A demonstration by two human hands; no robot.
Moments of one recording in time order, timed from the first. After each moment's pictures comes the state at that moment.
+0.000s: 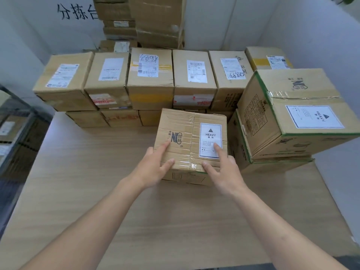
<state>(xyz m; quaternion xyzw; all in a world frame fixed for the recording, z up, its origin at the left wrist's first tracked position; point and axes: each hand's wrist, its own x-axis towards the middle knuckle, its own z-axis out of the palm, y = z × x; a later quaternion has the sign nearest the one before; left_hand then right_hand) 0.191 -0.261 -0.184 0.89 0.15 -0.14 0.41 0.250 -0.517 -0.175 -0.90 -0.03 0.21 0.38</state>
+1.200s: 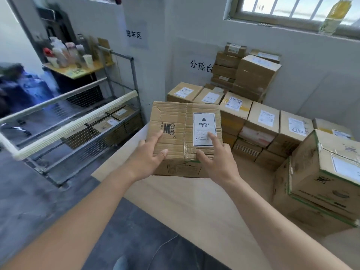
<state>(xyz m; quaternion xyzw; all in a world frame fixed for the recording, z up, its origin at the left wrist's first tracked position) -0.103 -0.254 -0.030 0.85 0.35 0.13 0.36 0.080 -0.423 -0.022 -0.87 -0.35 0.13 0.34</state>
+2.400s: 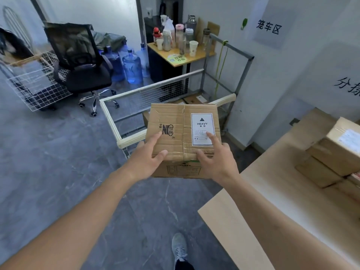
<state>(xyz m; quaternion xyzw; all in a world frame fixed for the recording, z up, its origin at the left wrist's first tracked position) -0.435 0.175 -0.084 0.74 0.55 0.15 0.35 -0.192 0.099 -0.073 -0.78 -0.52 0.22 0.27</state>
